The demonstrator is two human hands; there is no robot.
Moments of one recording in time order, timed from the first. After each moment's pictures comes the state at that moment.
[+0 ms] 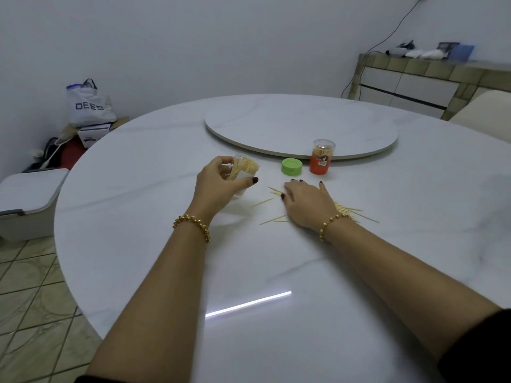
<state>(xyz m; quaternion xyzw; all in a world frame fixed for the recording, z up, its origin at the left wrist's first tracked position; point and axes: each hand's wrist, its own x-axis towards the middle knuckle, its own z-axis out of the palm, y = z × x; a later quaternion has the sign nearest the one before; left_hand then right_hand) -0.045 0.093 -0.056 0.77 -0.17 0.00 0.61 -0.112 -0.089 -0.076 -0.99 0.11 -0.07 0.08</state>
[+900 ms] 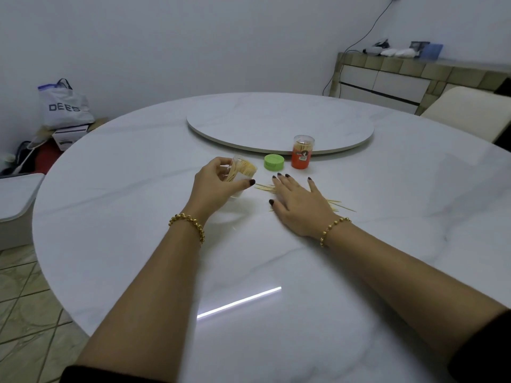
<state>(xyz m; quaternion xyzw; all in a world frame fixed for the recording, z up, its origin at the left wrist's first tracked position) -0.057 0.077 -0.059 0.77 -0.21 -0.02 0.60 -0.149 -0.098 -0.080 -1.00 0.06 -0.06 0.02</state>
